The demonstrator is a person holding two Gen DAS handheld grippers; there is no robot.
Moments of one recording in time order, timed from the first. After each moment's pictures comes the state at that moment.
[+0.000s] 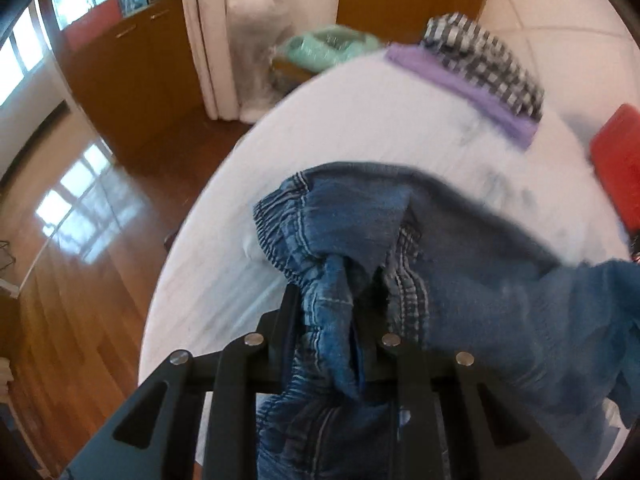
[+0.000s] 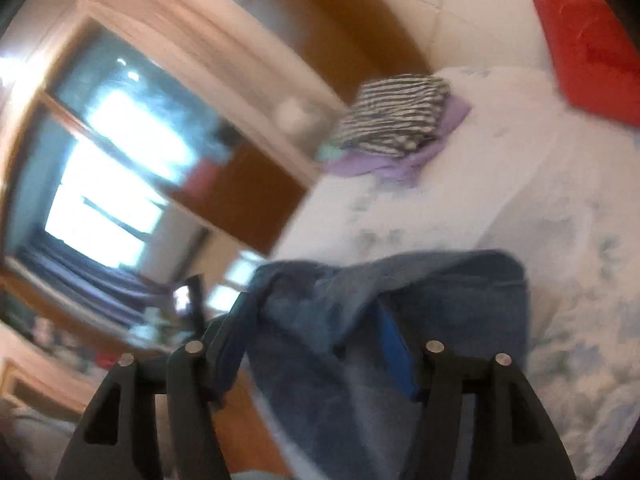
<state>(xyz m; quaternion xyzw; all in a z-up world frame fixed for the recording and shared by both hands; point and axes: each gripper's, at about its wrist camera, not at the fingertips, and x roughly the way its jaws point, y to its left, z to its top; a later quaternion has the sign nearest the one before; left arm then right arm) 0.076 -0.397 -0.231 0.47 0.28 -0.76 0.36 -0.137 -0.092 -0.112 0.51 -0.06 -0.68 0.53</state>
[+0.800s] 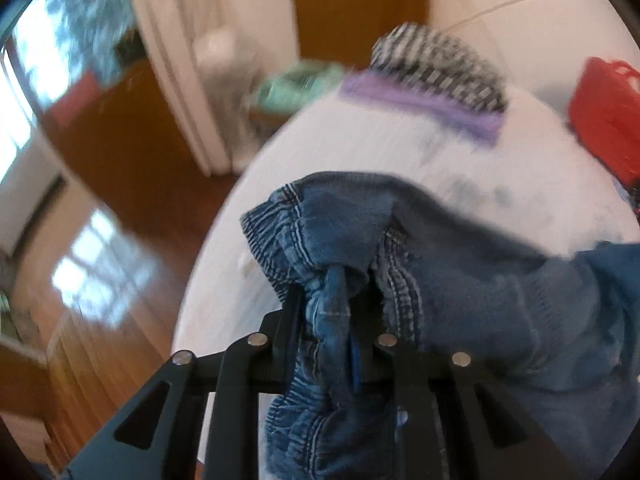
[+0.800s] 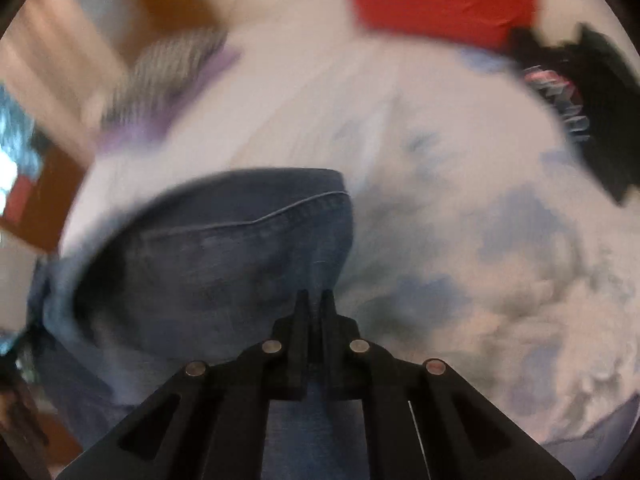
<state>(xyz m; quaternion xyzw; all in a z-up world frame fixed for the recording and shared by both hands) 0.048 -0.362 -0.165 0.44 0.15 -0.81 0.34 -0.177 -0.027 -0.210 0.52 0.03 -0.82 0.25</state>
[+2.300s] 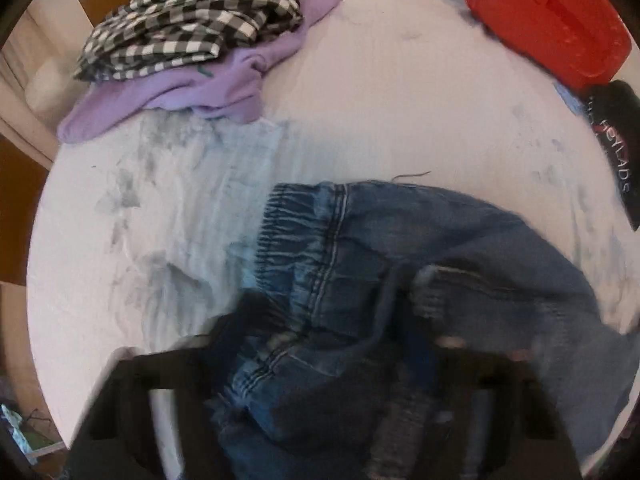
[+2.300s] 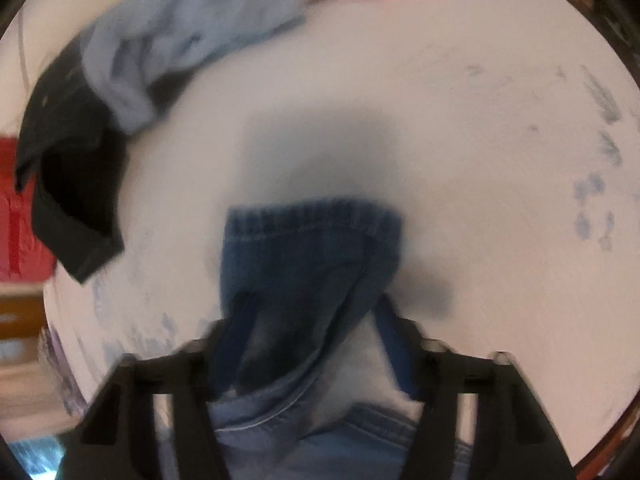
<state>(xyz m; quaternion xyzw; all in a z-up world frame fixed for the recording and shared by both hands) -0.197 -0.290 -0.240 0.60 0.12 -0.78 0.15 -0.284 0.413 -0.269 0.62 -0.28 -0.73 -0.06</state>
